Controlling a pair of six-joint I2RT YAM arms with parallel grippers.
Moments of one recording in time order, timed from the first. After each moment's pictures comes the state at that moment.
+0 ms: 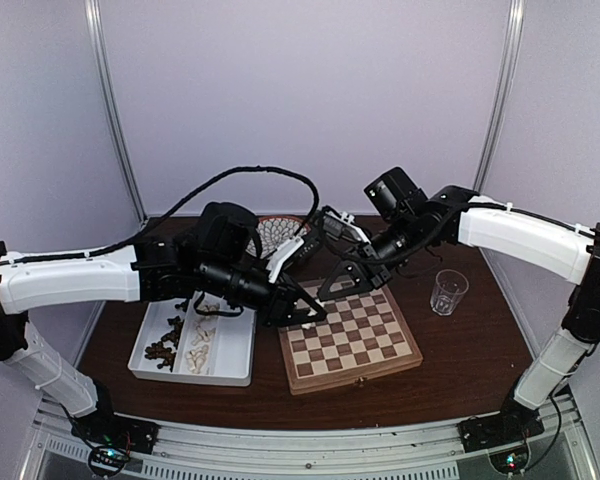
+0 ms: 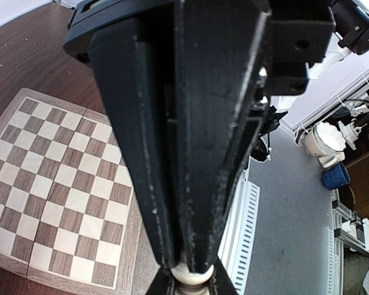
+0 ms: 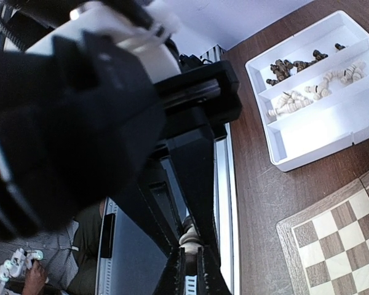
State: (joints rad) left arm -1.06 1.47 1.18 -0.26 0.46 -0.28; right arm 0.77 1.63 1.47 -0.75 -1.07 -0.03
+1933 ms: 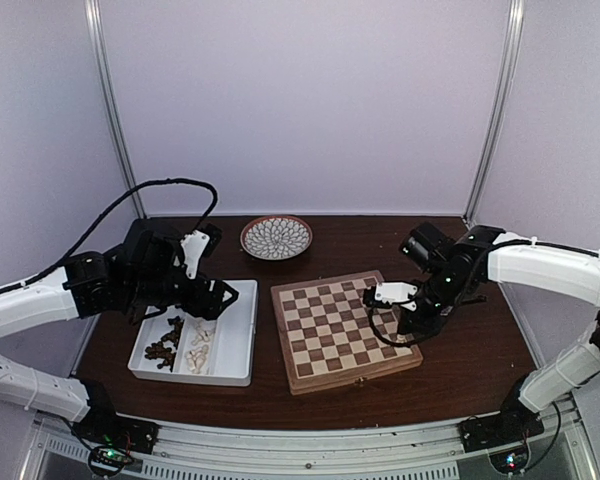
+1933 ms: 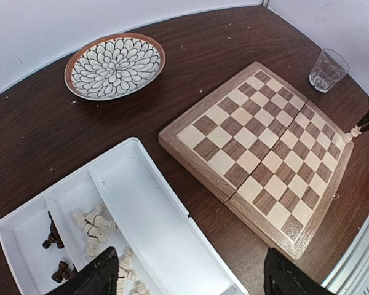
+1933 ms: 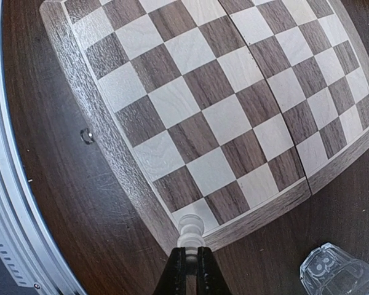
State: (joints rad) left arm -0.86 1.10 0.90 -0.47 -0.13 -0.25; right arm 0.71 1.41 1.07 -0.92 -0.13 -0.56
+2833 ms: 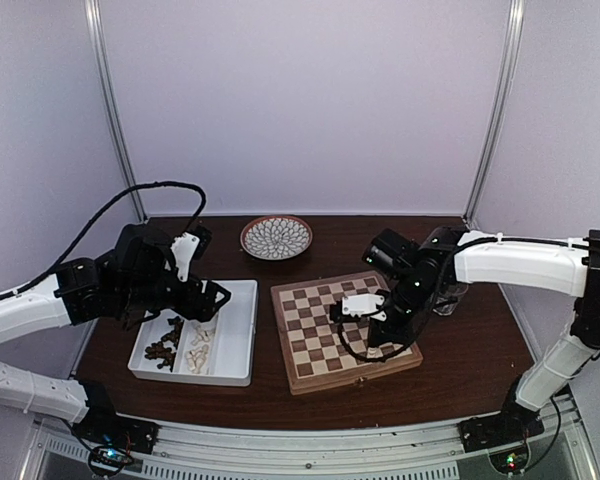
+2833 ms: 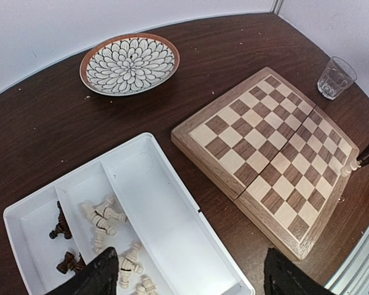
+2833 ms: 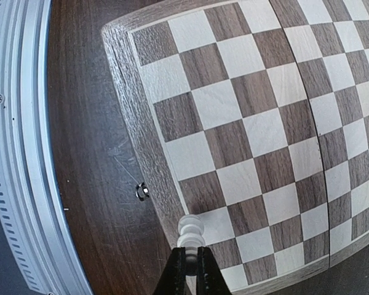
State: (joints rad) left arm -0.86 1.03 0.84 -0.47 -0.18 -0.29; right arm 0.85 1.57 1.19 -0.92 -0.22 -0.58
